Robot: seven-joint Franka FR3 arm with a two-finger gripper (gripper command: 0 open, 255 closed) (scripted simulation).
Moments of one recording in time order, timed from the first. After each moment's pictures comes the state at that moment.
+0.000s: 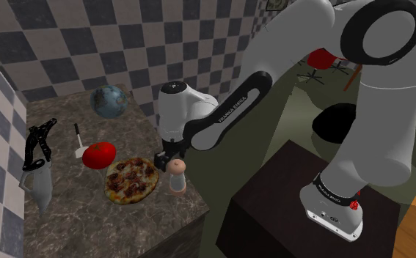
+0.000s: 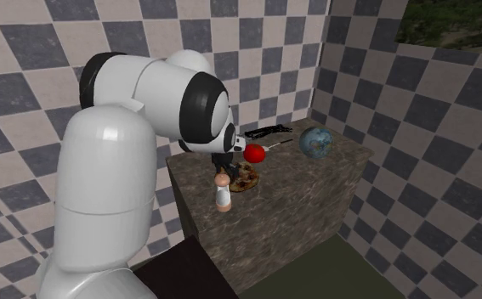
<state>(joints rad) 0.29 0.40 0.35 -2.10 -0.23 2.53 0.72</state>
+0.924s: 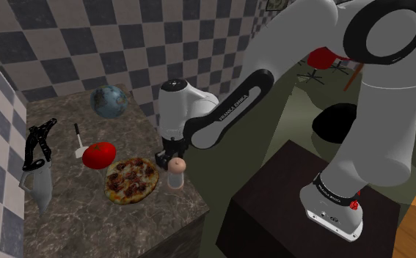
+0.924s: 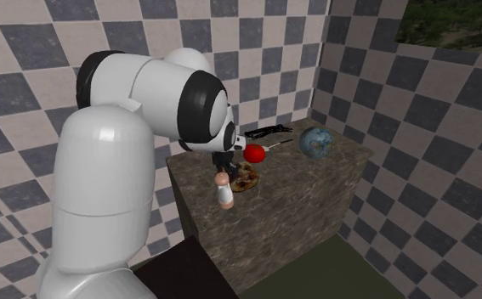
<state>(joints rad) 0.28 0.39 0.36 -2.10 -0.23 2.52 0.71</state>
